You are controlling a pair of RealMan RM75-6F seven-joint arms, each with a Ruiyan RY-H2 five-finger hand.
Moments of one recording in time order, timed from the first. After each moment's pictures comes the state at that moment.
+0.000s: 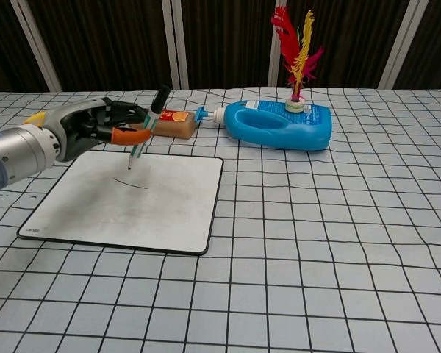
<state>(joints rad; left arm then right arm) -0.70 -1.68 -0.29 -1.23 1.26 0.82 -0.79 0.06 -1.05 0.04 -1.66 -1.48 1.41 0.30</state>
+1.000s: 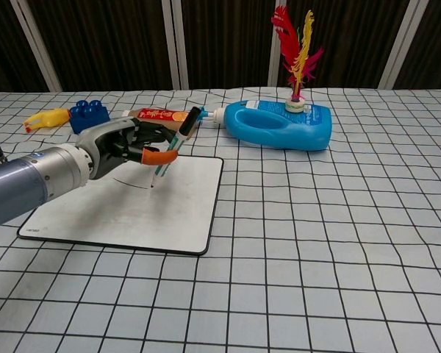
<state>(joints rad) -0.74 -1.78 -0.30 -1.16 1.21 0.77 -0.71 0.06 -1.04 0.04 -1.66 -1.48 1.41 0.30</state>
